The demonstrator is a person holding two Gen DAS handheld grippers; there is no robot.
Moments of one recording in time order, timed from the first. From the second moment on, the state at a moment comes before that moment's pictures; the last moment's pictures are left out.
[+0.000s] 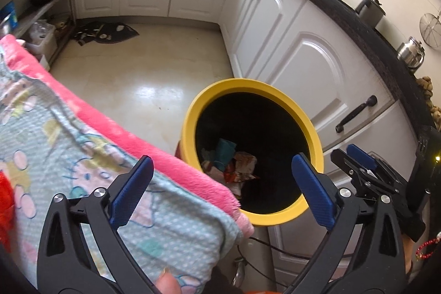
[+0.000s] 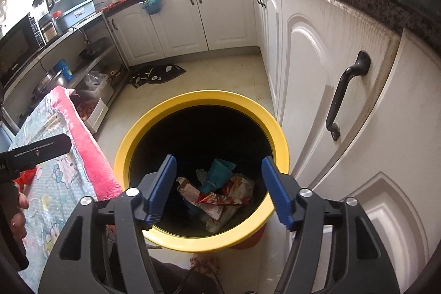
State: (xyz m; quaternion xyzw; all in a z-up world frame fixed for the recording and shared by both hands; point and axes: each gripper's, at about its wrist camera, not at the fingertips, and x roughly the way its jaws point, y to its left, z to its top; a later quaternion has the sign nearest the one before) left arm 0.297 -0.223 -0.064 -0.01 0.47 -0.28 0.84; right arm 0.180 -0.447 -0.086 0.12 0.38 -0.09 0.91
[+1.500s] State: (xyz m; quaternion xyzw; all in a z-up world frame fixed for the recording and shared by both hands) left arm 0.232 -0.009 -0.003 -0.09 0.39 -0.13 0.91; right arm 0.181 -0.275 -0.010 0.04 0.31 0.08 0.95
